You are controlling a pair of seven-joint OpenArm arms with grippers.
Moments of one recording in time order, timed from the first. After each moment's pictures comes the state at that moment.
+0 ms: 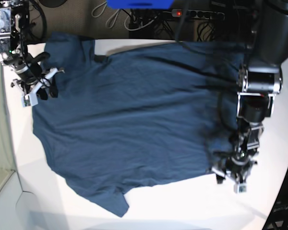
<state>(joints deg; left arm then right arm) -44.5 -14.0 6.1 19.5 -16.4 -10.3 -0.3 -19.9 24.2 10.6 96.5 25.0 17.8 -29.5</state>
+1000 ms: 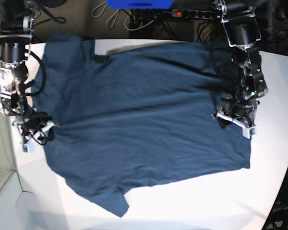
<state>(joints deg) -7.0 -8.3 -18.3 68.0 -16.6 -10.9 30.8 12.6 23.6 4.2 63.4 24.9 17.6 -29.0</state>
